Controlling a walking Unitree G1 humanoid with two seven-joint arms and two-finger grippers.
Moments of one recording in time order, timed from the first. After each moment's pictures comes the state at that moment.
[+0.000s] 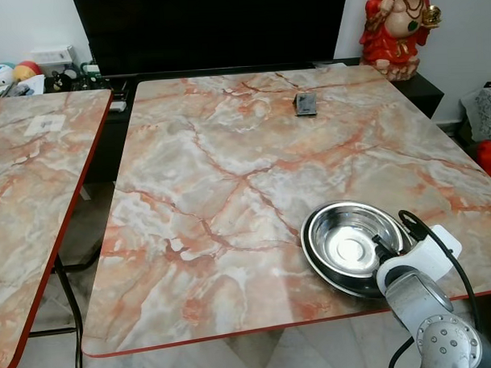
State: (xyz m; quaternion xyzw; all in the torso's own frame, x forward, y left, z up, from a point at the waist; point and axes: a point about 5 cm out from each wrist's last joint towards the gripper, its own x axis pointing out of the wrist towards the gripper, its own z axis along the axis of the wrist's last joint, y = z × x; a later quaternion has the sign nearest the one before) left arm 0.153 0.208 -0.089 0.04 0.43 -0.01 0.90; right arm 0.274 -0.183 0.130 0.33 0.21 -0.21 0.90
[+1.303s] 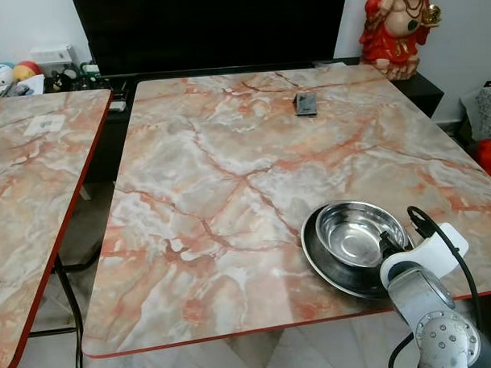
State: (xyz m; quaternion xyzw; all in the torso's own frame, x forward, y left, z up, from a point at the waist) left arm 0.149 0.216 -0.089 0.05 0.44 0.00 0.90; right arm 0.281 -0.185 0.135 0.35 0.18 -0.22 0.89
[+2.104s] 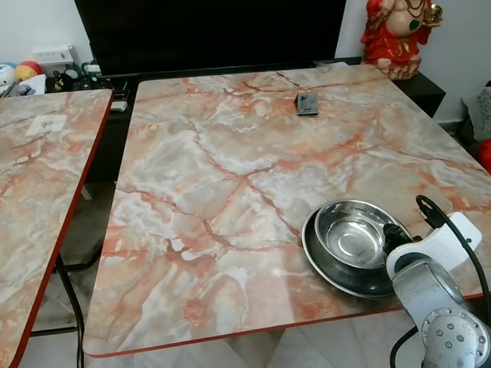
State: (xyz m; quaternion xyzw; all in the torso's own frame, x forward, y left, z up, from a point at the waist) left arm 0.154 0.209 -0.089 0.05 0.43 -0.01 0.90; right arm 0.276 -0.185 0.153 0.33 0.16 -0.23 0.90
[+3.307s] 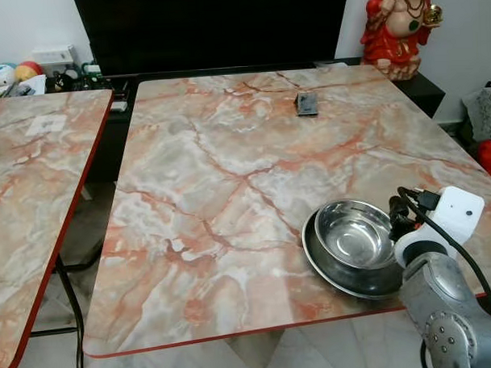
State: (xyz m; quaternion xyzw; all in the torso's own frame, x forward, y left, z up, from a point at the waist) left arm 0.152 0.202 -0.091 0.04 0.44 -0.01 0.90; right arm 0.284 -0.201 0.168 0.12 0.04 -0.16 0.98
